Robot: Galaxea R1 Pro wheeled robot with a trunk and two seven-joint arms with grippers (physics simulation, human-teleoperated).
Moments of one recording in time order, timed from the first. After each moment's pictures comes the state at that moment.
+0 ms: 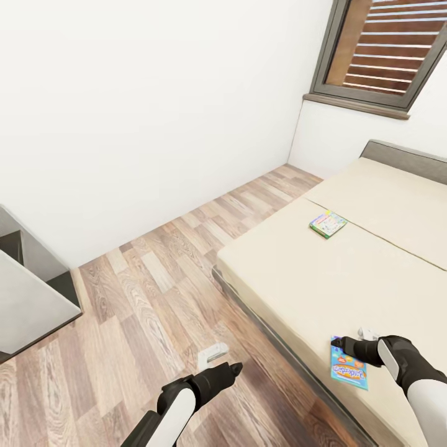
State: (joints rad) left arm -0.28 -0.11 -0.49 -1.22 0.92 0.47 0.38; right arm -0.72 -0.31 -0.31 -0.46 -0.06 0.62 0.27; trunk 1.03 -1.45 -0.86
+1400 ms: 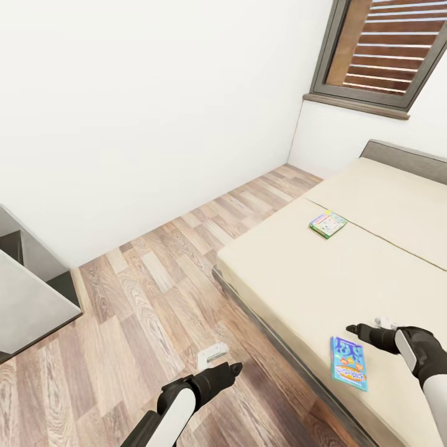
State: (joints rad) left arm -0.28 -0.11 -0.49 -1.22 0.92 0.47 0.38; right arm -0.73 -0.36 -0.37 -0.54 -0.06 0.61 0.27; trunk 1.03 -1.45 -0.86
